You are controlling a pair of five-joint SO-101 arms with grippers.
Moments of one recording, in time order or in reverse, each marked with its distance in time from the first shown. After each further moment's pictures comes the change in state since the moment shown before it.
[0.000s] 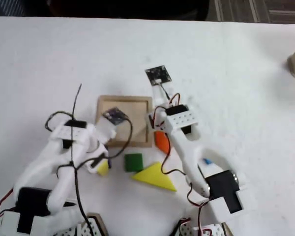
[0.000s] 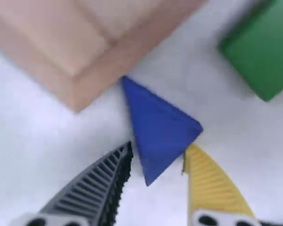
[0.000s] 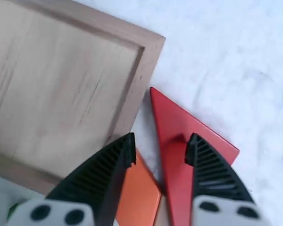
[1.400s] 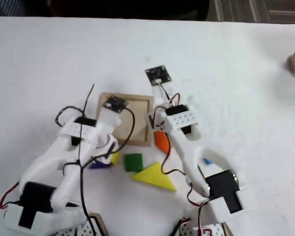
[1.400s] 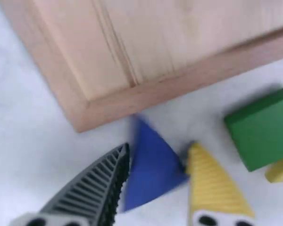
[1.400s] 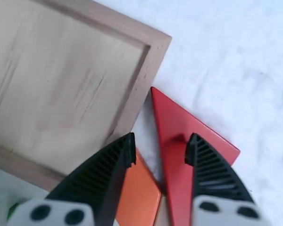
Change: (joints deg) left arm 6.7 2.6 -3.4 -5.9 17.2; right arm 0.0 0.0 0.0 0.0 0.0
